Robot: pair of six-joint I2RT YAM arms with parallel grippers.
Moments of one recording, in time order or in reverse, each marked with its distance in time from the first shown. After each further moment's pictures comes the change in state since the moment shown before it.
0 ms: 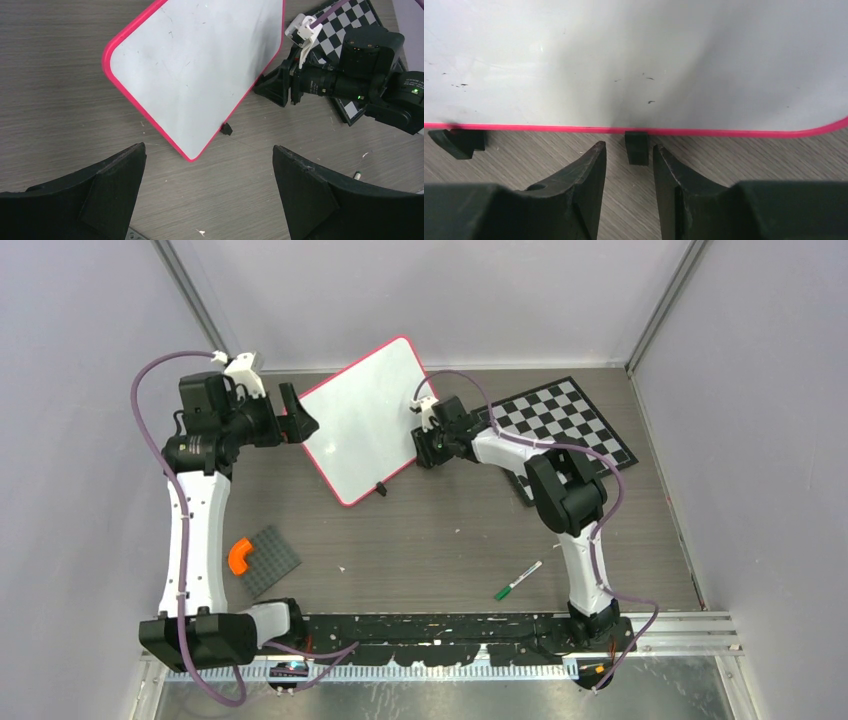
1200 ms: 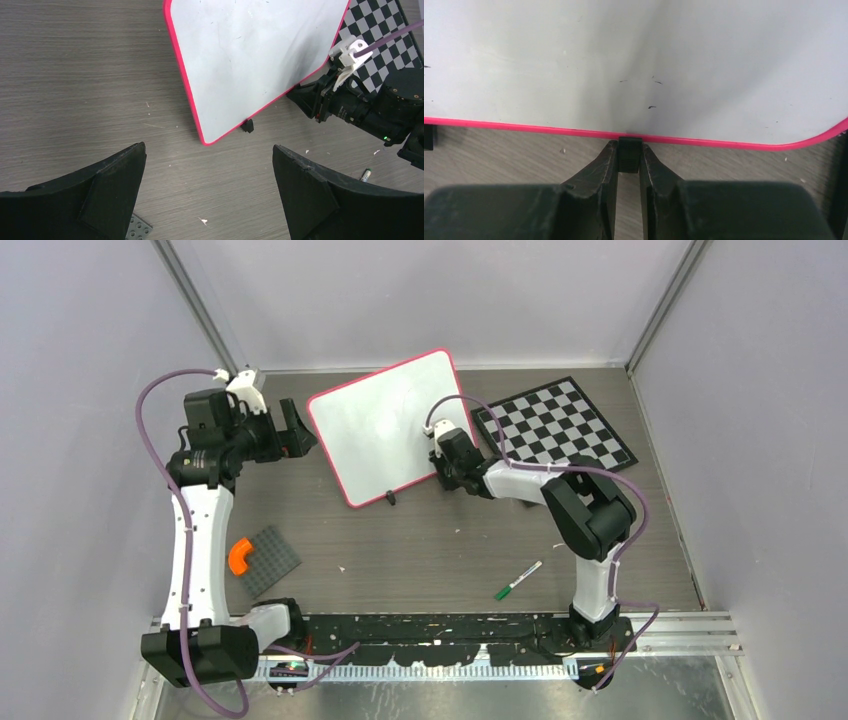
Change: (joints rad) left arm 0.012 -0.077 -0.126 0.005 -0.040 -0.005; right arm 0.092 -0.212 -0.384 0.194 0.329 0.047
